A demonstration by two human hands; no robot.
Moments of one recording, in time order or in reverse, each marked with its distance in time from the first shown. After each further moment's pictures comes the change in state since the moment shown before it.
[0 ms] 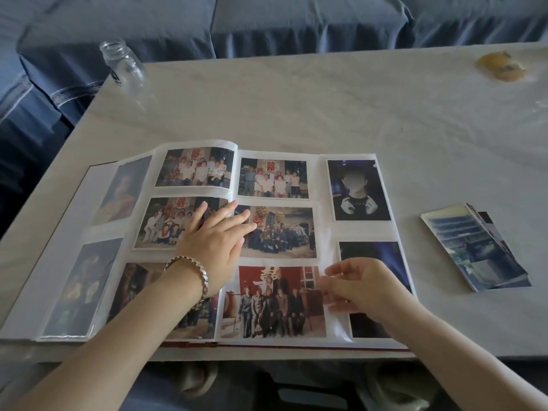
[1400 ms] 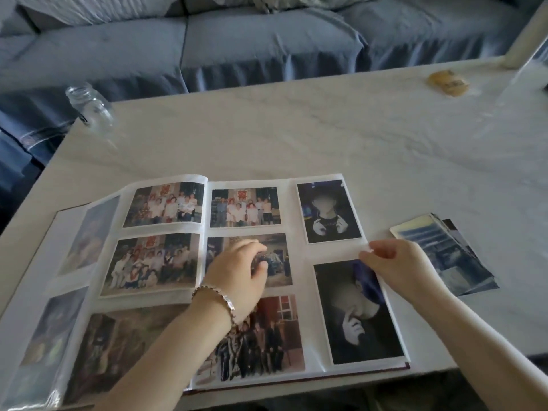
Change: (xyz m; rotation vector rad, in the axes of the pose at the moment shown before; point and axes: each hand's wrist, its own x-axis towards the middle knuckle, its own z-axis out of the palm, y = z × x) left_hand 0.031 0.068 -0.008 -0.258 -0.106 -0.183; right_hand 0.029 0.012 -0.077 -0.248 0.441 -0.209
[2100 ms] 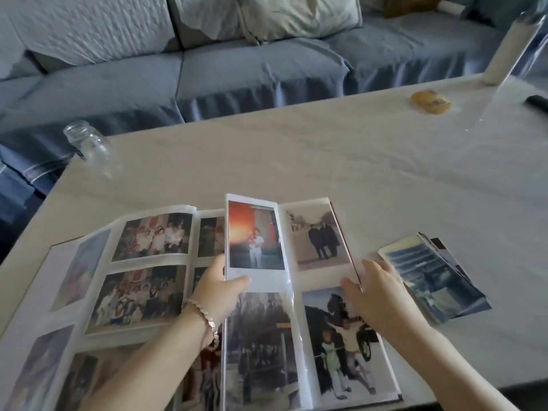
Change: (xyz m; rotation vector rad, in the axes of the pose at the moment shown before) left_hand 0.023 0.011 -0.003 -0.606 0.000 -0.420; right_hand 0.001 0.001 0.009 -0.283 0.024 -0.008
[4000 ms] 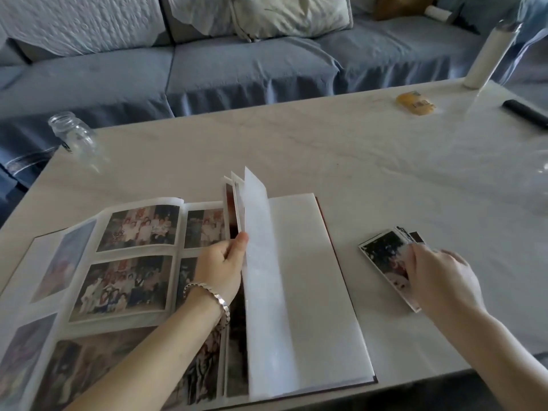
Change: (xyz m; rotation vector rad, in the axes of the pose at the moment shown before) left_hand -0.010 0.022 0.020 -0.048 0.209 0.271; right_hand 0.007 0.066 -0.060 -0.483 0.372 -0.104
